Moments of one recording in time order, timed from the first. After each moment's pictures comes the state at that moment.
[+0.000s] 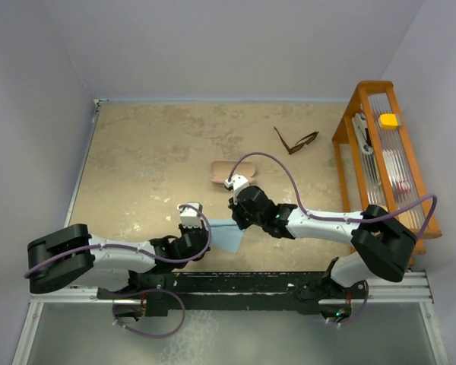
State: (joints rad) left arm -1.20 1.21 0.25 0.25 -0.65 -0.90; right arm 0.97 1.46 0.72 0.02 0.15 0.28
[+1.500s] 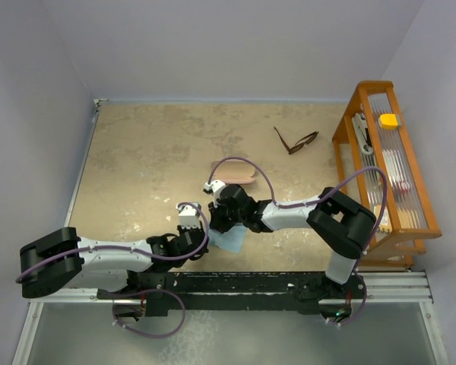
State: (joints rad) left arm -1.19 1.17 0.30 0.06 -0.58 -0.99; right arm 0.98 1.76 0.84 0.20 -0.15 0.32
